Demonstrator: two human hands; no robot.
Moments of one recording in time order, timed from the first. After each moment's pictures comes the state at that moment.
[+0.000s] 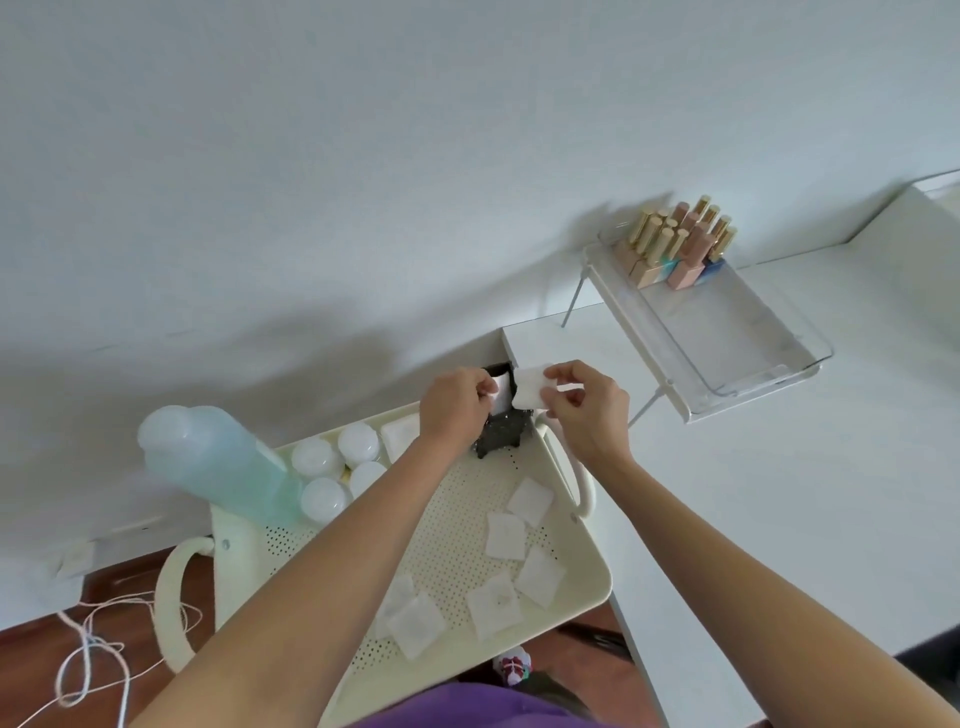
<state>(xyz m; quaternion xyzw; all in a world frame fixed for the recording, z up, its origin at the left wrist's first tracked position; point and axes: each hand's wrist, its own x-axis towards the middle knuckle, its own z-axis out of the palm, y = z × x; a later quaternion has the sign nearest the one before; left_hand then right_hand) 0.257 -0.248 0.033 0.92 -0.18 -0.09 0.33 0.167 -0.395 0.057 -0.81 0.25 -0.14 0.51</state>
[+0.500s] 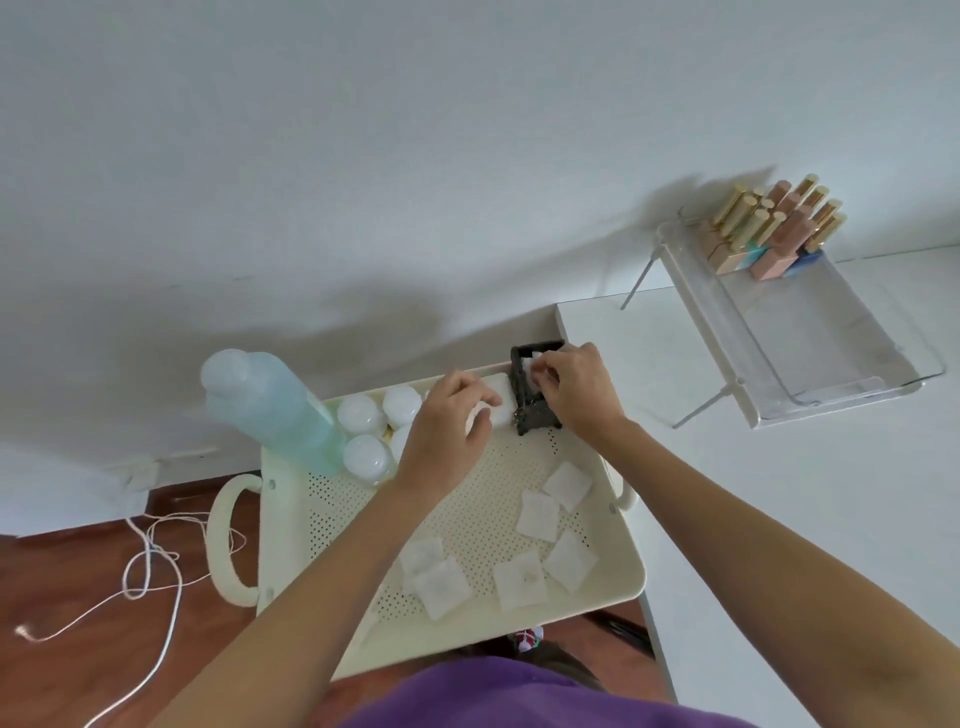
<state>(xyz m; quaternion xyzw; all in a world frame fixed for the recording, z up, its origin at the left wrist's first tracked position) 0.207 -0.172 0.040 0.90 -0.23 0.02 0.38 0.218 -0.366 0.027 -0.96 0.04 -0.04 0.27</state>
